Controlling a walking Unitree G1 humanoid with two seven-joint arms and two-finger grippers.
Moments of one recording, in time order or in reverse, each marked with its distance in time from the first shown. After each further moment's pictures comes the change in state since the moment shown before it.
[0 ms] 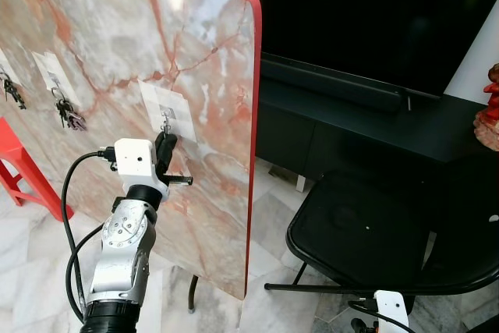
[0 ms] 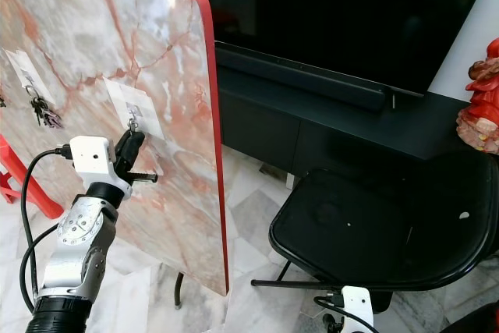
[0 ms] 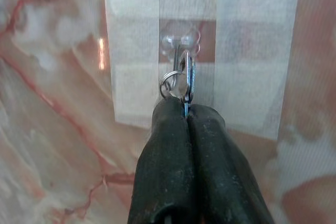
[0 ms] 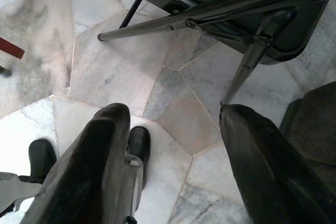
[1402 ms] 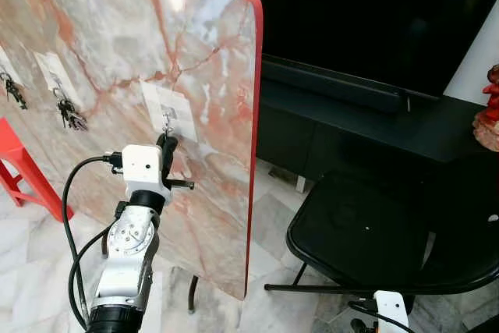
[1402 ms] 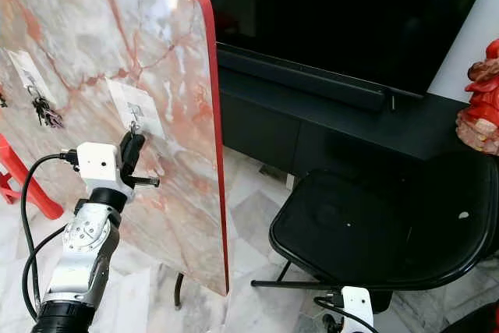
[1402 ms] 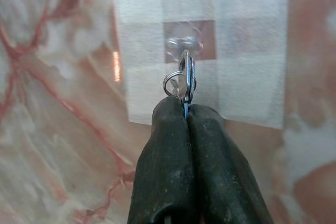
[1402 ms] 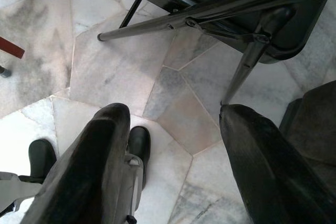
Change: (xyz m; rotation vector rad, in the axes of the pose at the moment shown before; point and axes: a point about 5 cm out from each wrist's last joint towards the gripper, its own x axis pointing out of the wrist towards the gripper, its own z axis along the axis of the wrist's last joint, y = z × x) left arm -0.008 0.000 -0.006 0.079 -0.036 0.048; right arm 0.000 0.000 0.000 -0.002 0.001 0.001
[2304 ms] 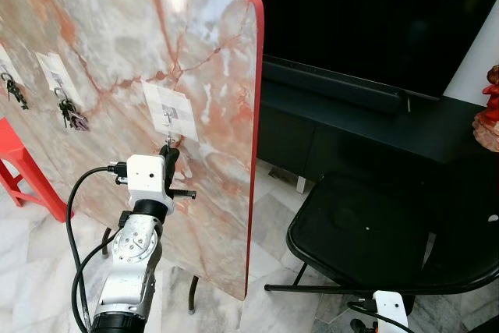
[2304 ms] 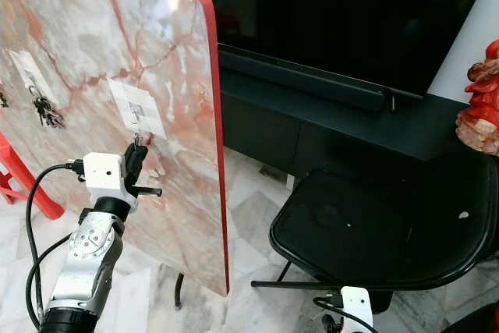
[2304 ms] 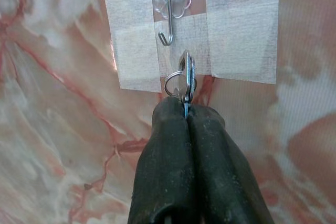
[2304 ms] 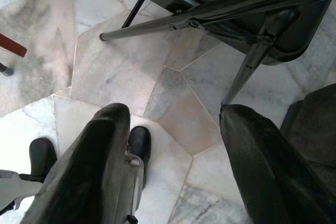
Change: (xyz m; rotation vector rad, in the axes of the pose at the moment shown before) left arm -0.007 -0.006 -0.014 0.026 0.059 -0.021; right arm 0.000 0.001 0.000 -0.007 0.001 0.005
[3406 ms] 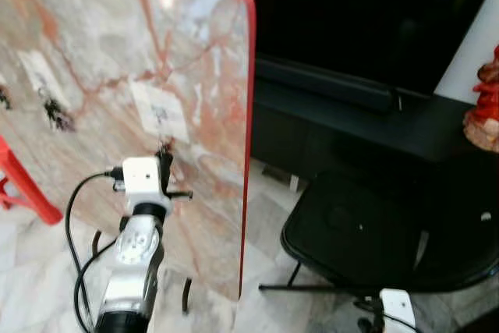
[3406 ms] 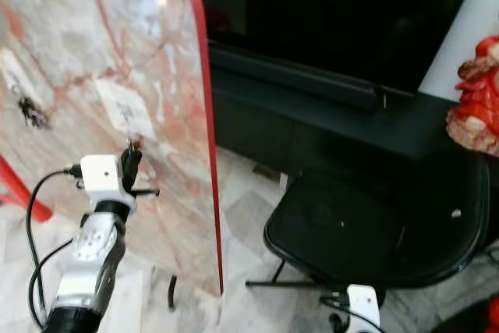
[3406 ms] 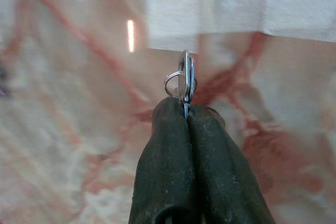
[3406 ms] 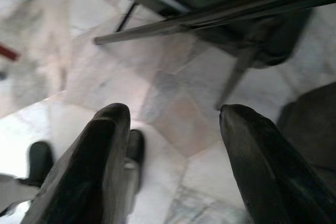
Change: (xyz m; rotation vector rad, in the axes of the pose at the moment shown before) left arm -0.002 0.006 -0.014 -0.021 0.072 0.105; right arm 0.000 0.000 0.002 -0.006 -0.005 0.005
